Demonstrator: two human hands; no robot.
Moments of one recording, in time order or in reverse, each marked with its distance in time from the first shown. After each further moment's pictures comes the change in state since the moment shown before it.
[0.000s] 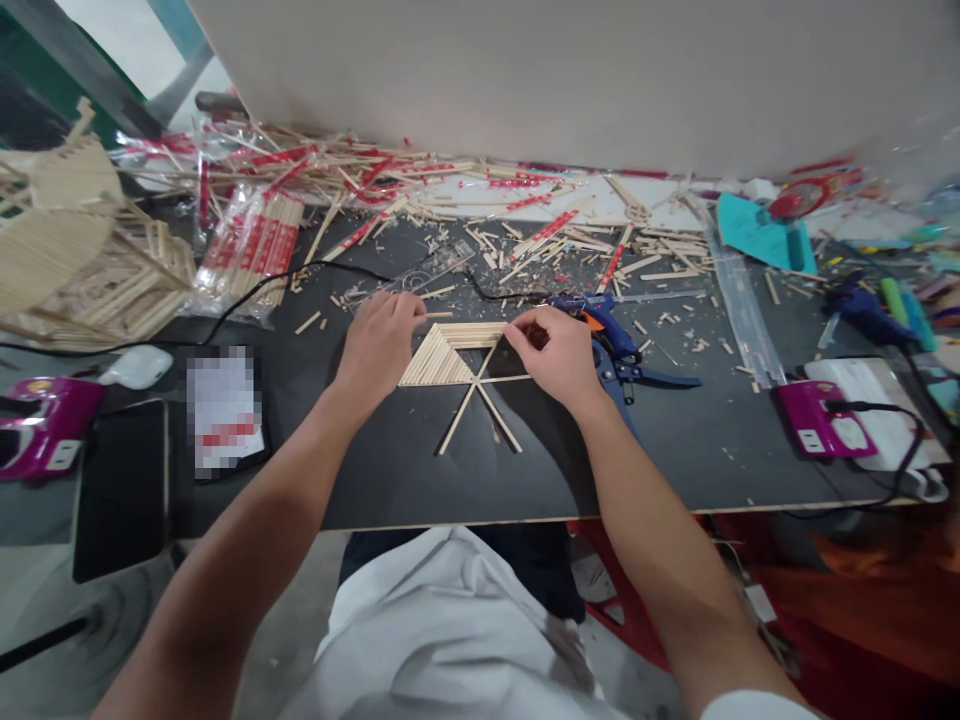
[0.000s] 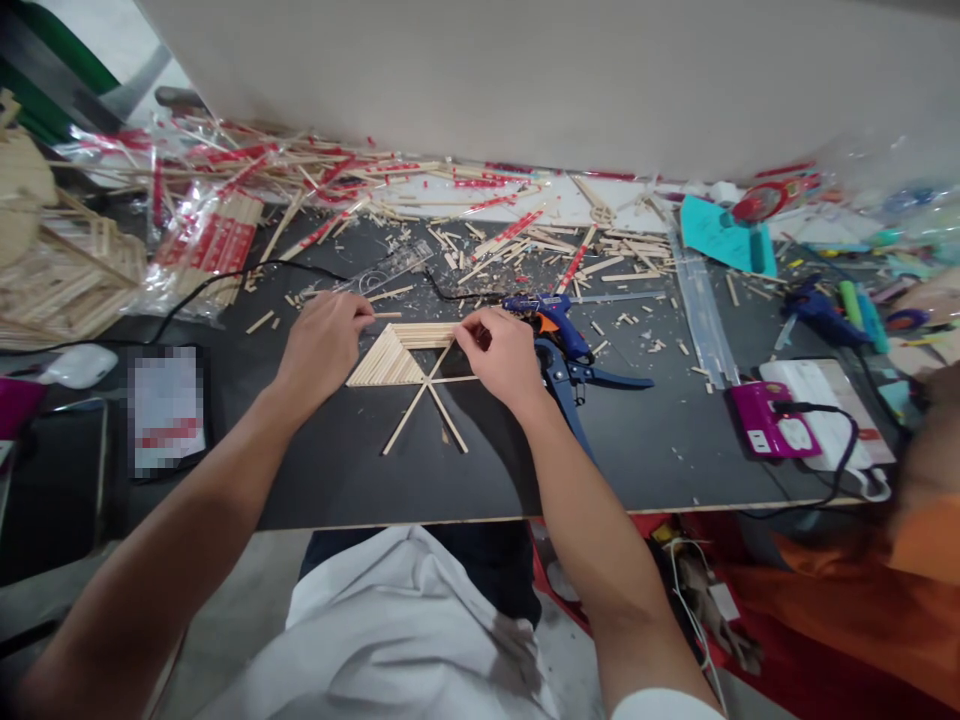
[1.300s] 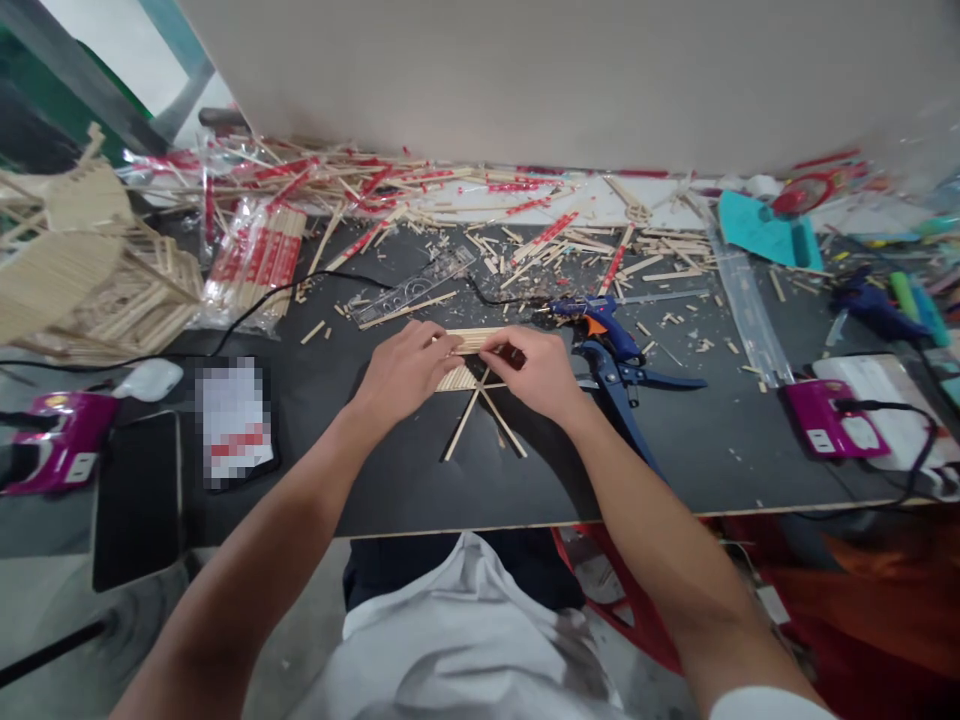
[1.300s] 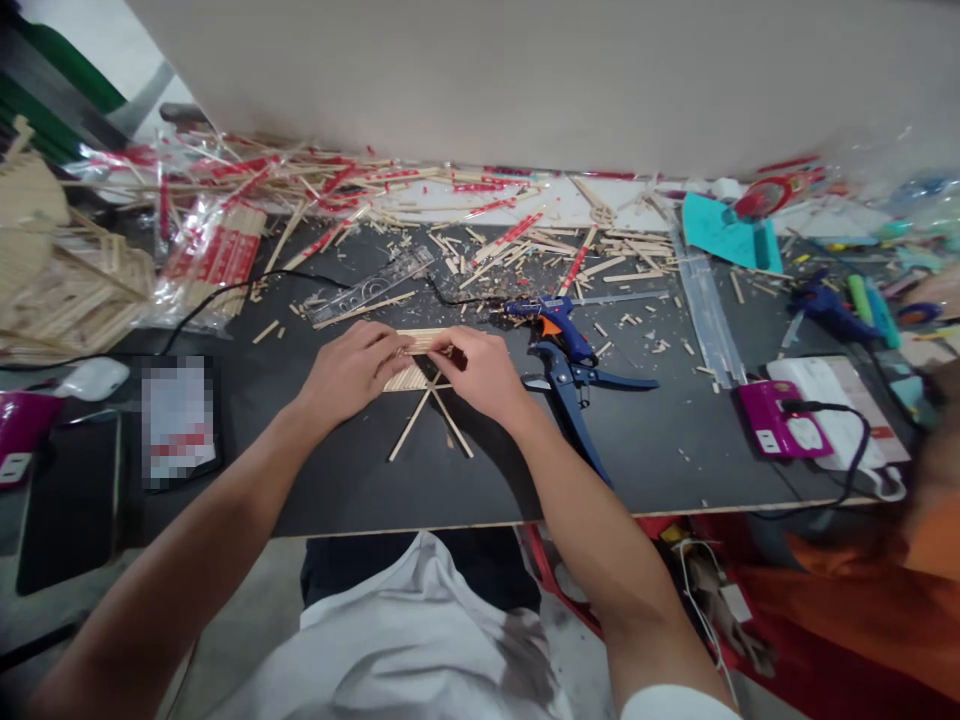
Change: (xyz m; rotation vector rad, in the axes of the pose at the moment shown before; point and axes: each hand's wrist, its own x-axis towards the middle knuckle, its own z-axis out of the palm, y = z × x) left_hand -0.010 0.013 0.000 -0.042 -0.090 0.275; right_hand -0.006 -0.013 0.017 0.104 -0.184 -0.061
